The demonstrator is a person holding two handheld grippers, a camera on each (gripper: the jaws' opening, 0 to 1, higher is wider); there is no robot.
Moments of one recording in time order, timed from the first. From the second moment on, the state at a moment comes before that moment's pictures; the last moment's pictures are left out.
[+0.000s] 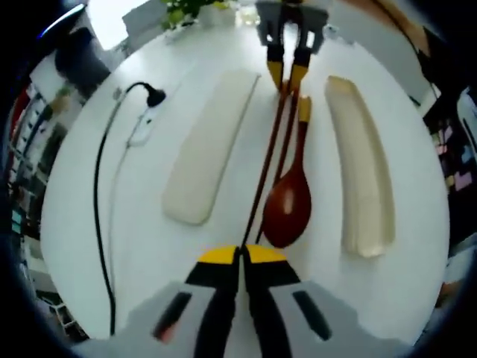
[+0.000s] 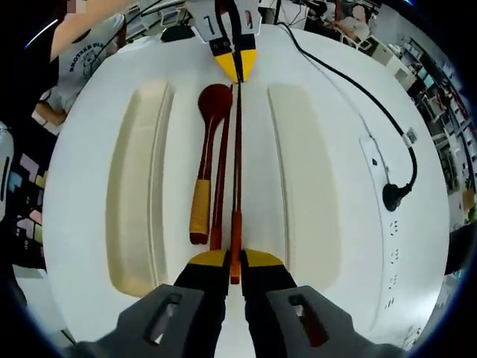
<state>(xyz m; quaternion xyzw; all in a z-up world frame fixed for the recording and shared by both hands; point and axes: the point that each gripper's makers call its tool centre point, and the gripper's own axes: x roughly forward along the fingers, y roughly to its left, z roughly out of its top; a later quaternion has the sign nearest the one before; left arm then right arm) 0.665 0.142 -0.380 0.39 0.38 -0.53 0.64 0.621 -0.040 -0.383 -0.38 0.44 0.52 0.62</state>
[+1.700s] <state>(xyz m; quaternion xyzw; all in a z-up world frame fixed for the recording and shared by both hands) 0.613 0.132 -0.312 0.44 0.31 -0.53 0.66 0.592 -0.055 -0.311 -0.40 0.37 0.48 0.68</state>
